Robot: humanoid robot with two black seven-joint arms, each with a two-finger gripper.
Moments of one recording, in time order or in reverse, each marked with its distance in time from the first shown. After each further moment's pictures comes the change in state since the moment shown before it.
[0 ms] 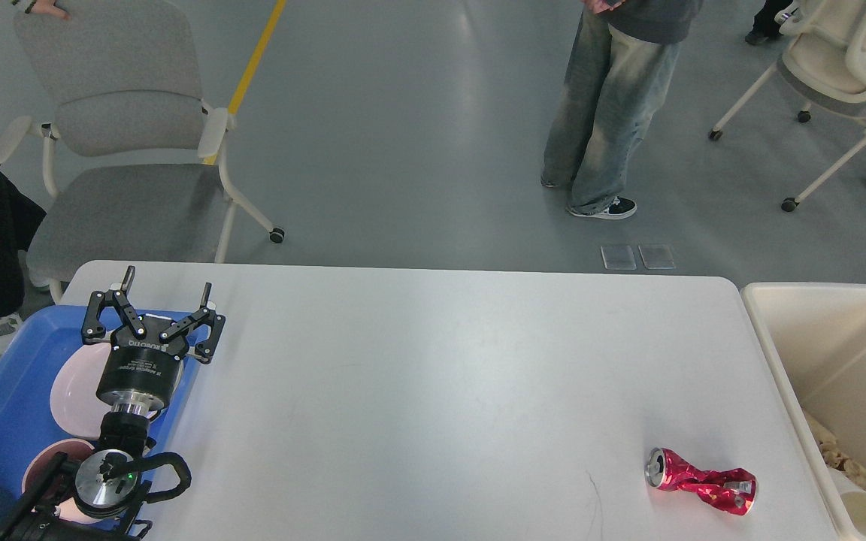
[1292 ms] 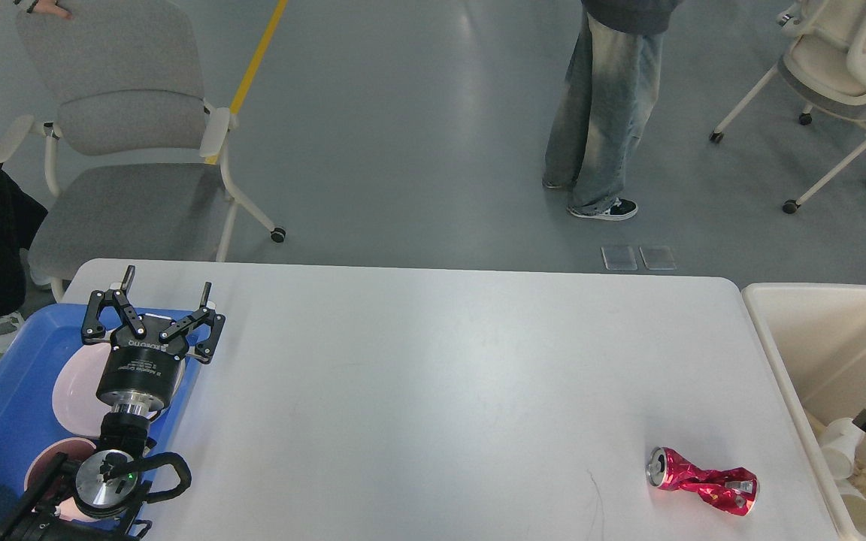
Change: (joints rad) left arm 0.000 0.000 0.000 0.000 0.000 0.000 0.000; right arm -0.225 0.176 0.113 -0.150 -0.016 -0.259 -0.085
